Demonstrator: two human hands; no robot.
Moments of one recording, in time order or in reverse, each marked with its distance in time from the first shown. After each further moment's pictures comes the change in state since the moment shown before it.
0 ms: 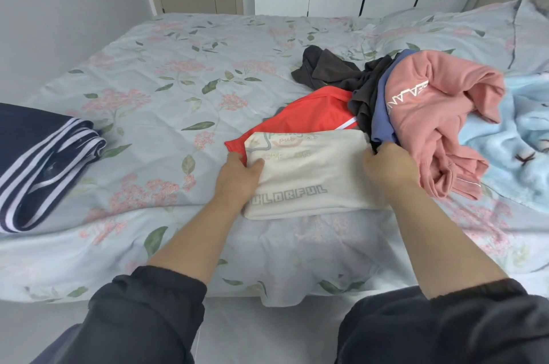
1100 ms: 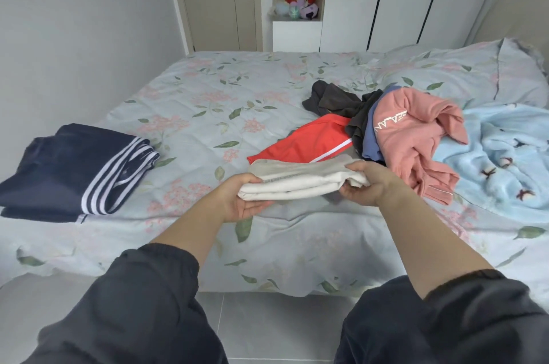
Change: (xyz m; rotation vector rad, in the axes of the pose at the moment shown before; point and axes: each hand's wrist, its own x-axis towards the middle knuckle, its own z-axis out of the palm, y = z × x) left_hand -0.068 0.011 -0.082 -0.757 -0.521 -0.503; right_hand -0.074 -0.042 -0.080 1.422 -0.720 0.657
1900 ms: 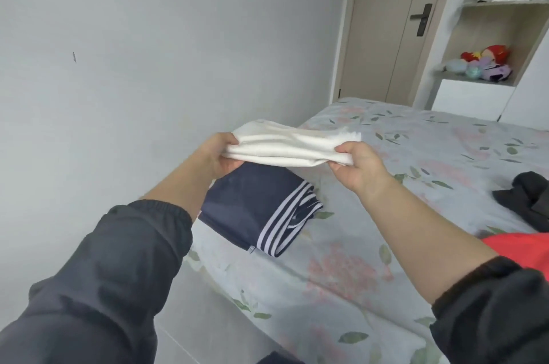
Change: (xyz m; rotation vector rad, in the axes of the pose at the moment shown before) left_hand -0.154 0.181 -0.311 -0.341 0.608 0.517; right_hand 0.003 0.094 0.422 -0.013 -0.486 -0.064
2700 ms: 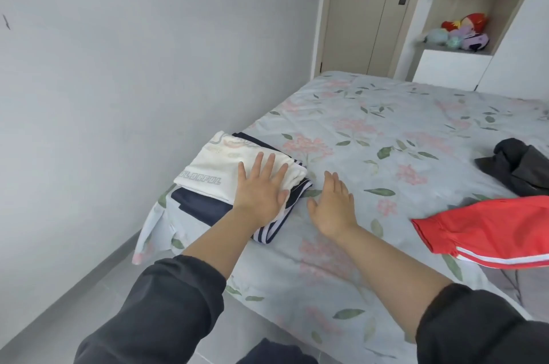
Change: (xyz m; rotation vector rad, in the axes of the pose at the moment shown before) left_hand 0.025 -0.156 0.039 1.923 -0.043 0.801; right_hand 0.023 0.109 -0.105 -1.761 0.147 -0.443
